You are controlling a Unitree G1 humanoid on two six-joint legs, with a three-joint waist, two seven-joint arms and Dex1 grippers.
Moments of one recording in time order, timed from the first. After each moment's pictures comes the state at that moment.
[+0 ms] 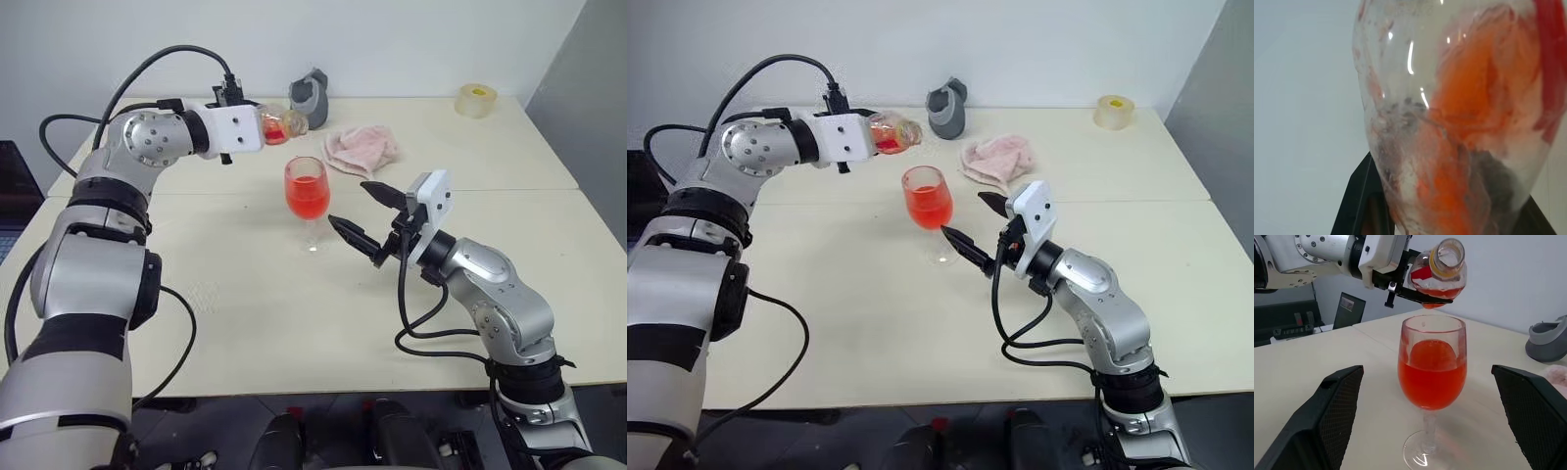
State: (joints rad) left arm -1.38 0.66 -0.23 1.33 0.38 -0.76 -0.68; right arm -0.46 -0.29 0.11 -0.40 0.42 0.54 0.52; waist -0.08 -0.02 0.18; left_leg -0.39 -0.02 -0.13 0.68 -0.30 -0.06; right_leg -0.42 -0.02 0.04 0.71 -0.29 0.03
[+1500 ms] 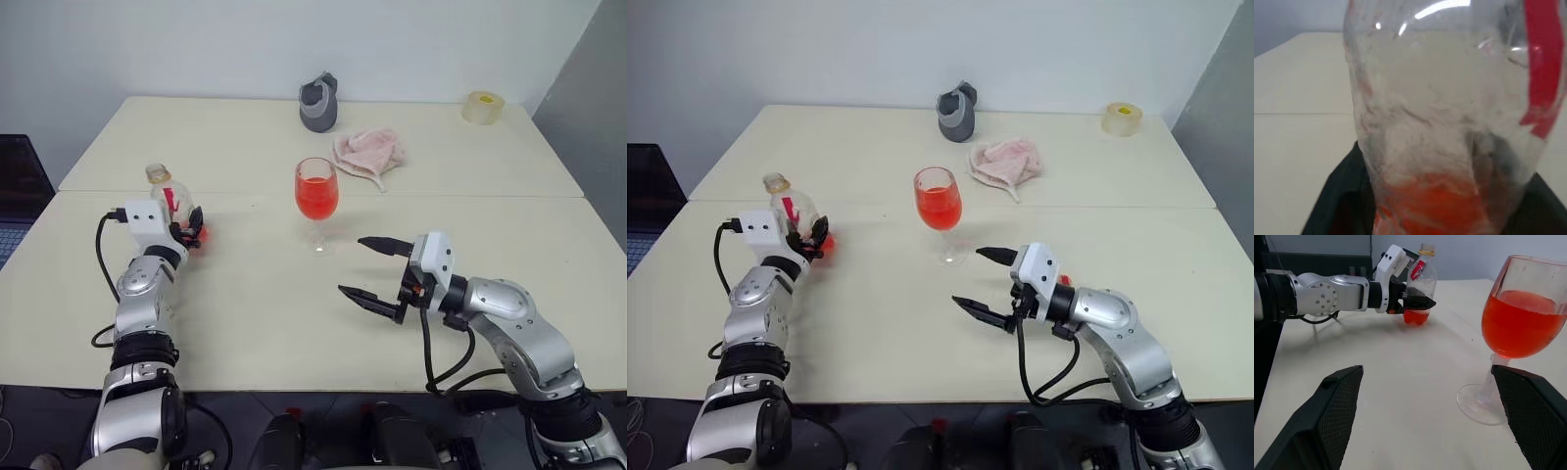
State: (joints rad) left arm -0.57 0.44 0.33 0.64 -0.20 -0.05 -0.31; right arm -0.26 -0.47 0.18 -0.44 0.37 0.36 0.76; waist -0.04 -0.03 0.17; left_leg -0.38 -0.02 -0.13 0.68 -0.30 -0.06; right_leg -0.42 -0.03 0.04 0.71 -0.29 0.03
